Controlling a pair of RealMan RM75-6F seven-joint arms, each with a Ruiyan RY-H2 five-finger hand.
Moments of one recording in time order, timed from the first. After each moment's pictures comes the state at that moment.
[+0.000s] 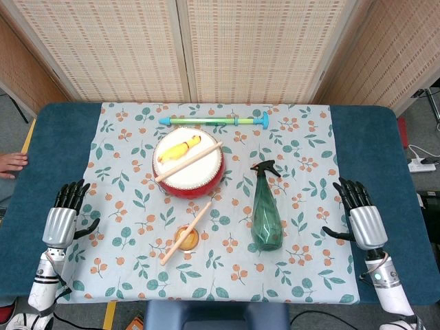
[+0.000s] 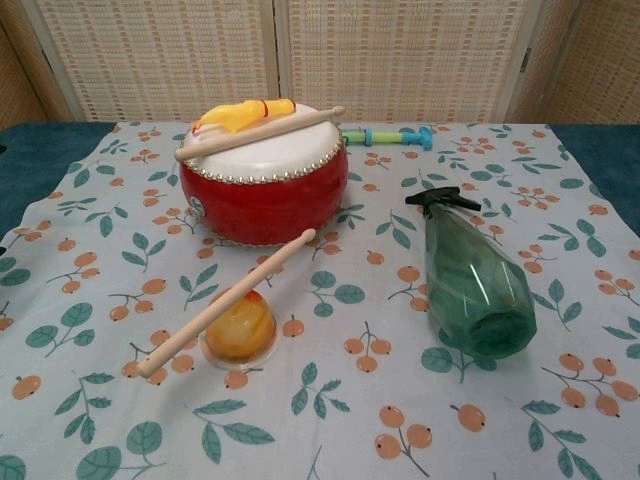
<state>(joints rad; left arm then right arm) -0.32 -1.78 -0.08 -0.57 1.51 1.48 -0.39 0.25 -1.53 0.06 -1.05 -1.57 1.48 0.26</state>
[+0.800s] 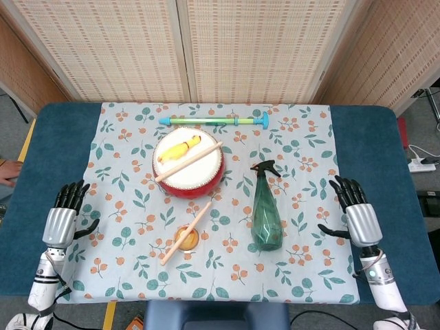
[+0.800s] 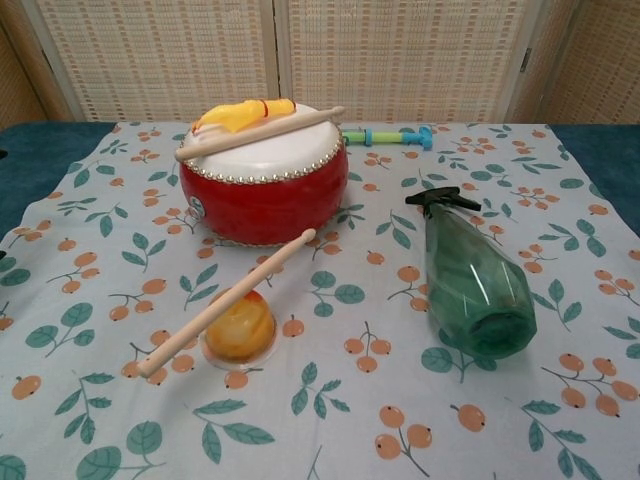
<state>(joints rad) -0.32 -1.78 -0.08 -0.56 1.51 1.48 -0.40 0.26 -1.55 0.09 -1.07 -1.55 1.48 0.26</state>
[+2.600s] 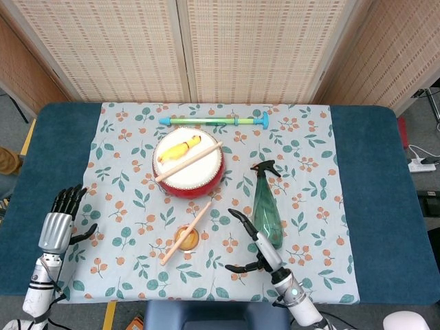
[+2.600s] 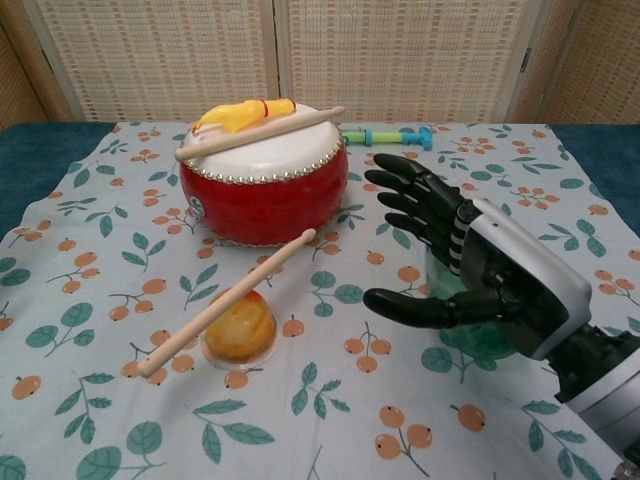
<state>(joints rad) -0.29 -1.78 -0.05 -0.54 1.53 1.51 -0.48 0.39 -1.91 -0.03 -1.24 -1.70 1.43 0.85</state>
